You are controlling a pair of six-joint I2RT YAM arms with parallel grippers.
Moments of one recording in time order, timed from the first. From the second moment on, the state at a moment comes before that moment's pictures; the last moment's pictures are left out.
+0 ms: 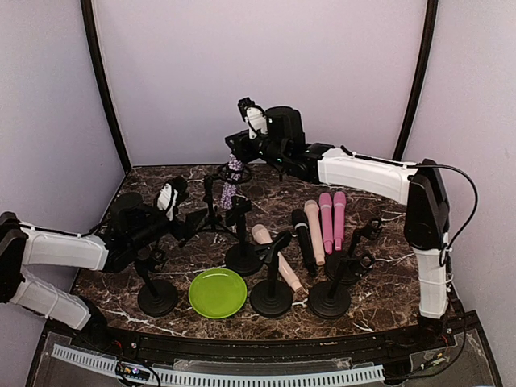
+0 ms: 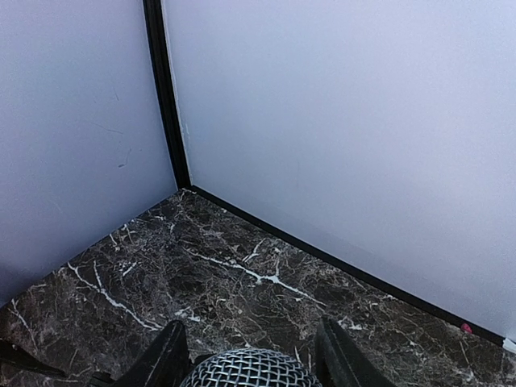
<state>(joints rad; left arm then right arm) -0.58 1.31 0.45 0.73 0.08 0.23 0.84 2.08 1.87 0.06 0.08 0.06</state>
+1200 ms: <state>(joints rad) -0.44 1.42 0.89 0.18 0.40 0.09 0.86 2.14 1.92 0.10 -0.05 -0.01</state>
